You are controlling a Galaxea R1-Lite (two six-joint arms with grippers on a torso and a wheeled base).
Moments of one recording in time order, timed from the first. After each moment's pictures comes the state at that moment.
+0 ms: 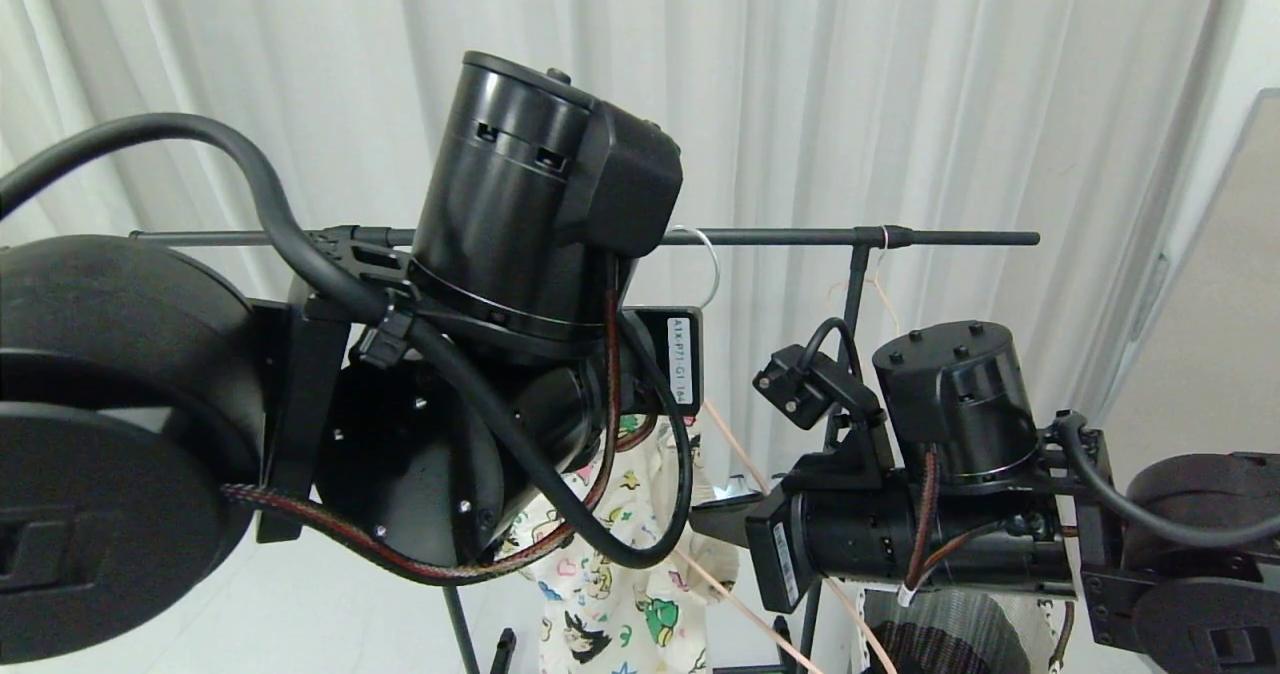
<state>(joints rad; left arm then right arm) -0.94 1.67 -1.30 0.13 0.61 -0.38 0.92 1.74 -0.89 -0.38 0.22 0.29</state>
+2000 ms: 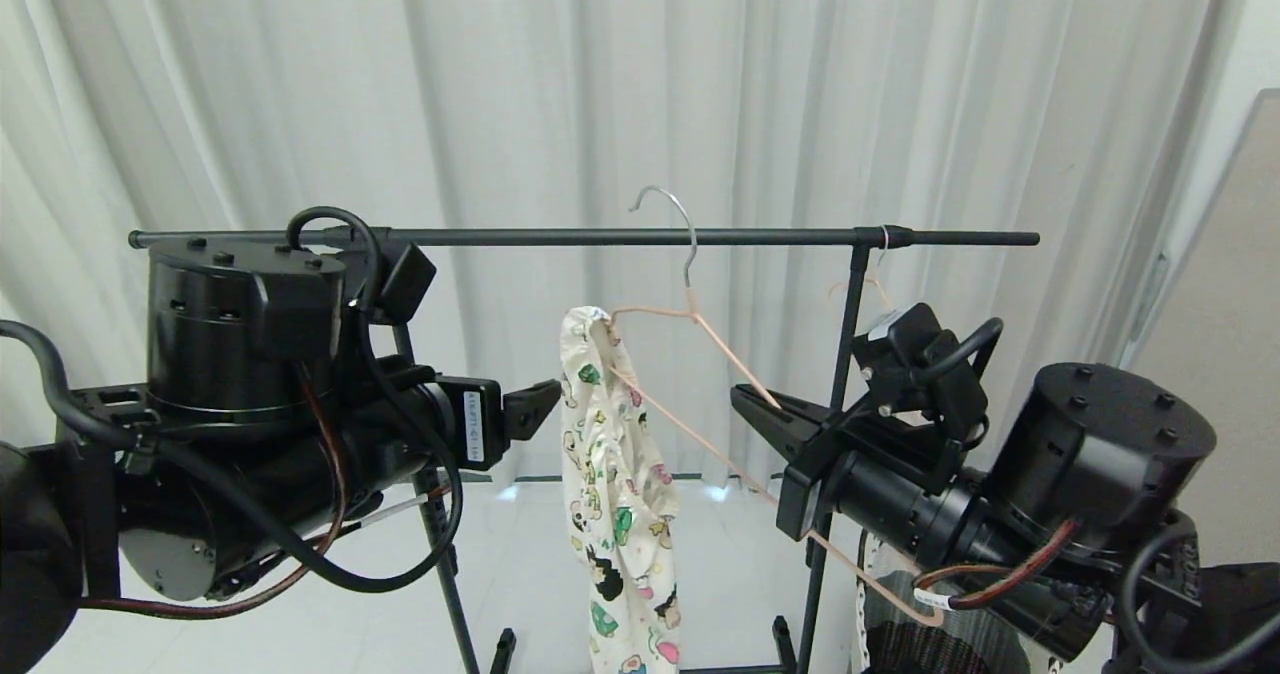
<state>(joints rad) -0.55 1.47 -0.77 -0.28 0.24 -0.15 0.92 1.76 -0.59 -1.22 -0.05 0.02</state>
